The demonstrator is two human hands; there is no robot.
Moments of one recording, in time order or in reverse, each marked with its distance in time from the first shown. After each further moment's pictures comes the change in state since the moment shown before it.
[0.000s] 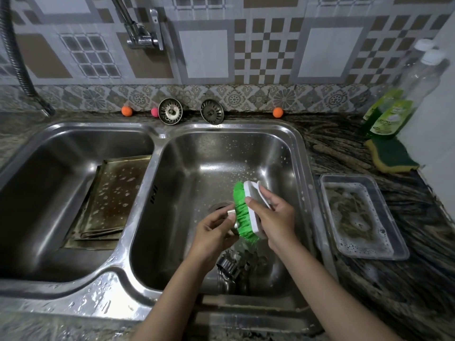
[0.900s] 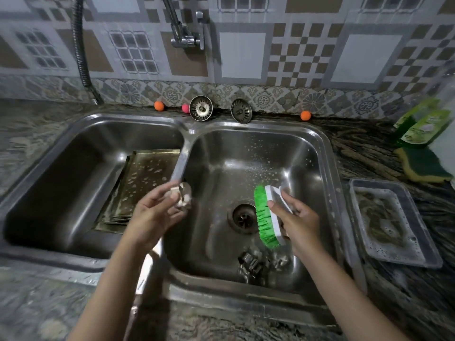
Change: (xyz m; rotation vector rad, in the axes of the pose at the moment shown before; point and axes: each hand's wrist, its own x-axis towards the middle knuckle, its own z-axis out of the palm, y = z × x) left_hand -0.041 0.087 -0.133 -0.042 0.087 0.179; right_hand -0.023 -0.002 0.003 -0.069 -0.013 0.022
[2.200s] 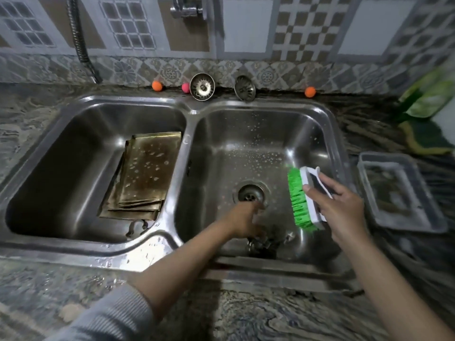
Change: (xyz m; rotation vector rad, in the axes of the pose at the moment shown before) left_hand 0.027 -0.093 0.084 1.457 -0.589 0.013; right_hand -0.027 -0.016 -0.028 -0.063 0.129 -0.108
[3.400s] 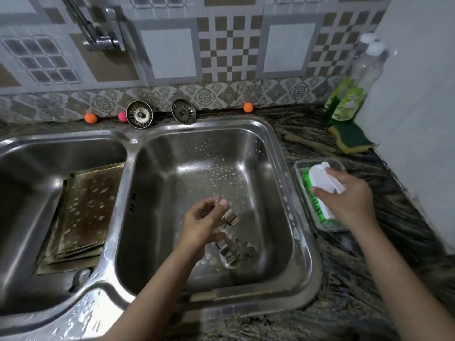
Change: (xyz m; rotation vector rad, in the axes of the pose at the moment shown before) left_hand 0.015 0.047 -0.006 -1.281 0.351 -0.170; right_hand 0.058 -0.022 -0.123 -0.560 0.248 -0.217
